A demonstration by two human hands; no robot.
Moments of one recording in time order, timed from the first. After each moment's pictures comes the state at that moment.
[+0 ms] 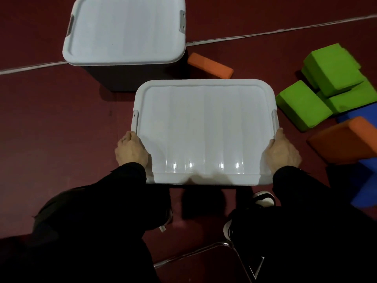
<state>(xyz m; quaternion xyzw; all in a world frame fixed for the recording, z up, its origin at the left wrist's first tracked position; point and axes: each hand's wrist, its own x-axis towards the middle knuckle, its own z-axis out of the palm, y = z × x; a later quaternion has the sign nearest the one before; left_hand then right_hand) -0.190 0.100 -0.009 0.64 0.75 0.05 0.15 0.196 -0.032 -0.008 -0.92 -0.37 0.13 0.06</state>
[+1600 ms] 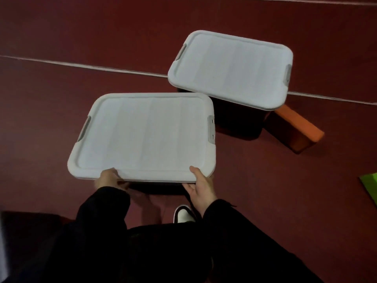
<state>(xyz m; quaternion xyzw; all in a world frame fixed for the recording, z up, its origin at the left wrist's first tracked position) -0.475 0.147 -0.008 -0.09 0.76 0.43 0.47 -0.216 0.133 -0.025 -0.53 0.04 0.73 0.43</state>
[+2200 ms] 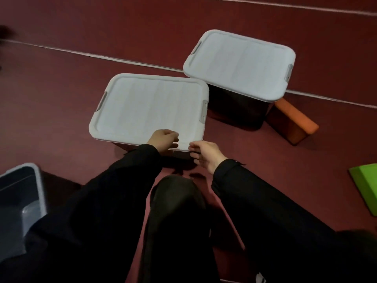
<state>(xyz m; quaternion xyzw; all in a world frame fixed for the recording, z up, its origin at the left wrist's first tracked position) -0.375 0.126 0.115 0.30 0.73 0.26 0.56 -0.218 0.121 0.082 -0.62 -0.24 0.71 0.22</state>
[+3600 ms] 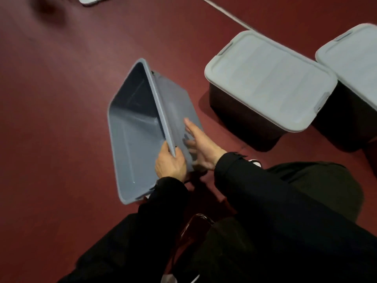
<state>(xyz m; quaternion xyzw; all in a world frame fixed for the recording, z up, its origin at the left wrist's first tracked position) -0.512 -0.224 0.099 0.10 0.91 0.37 0.17 -0.470 -0.116 0.135 -0.43 -0.46 0.77 -0.08</state>
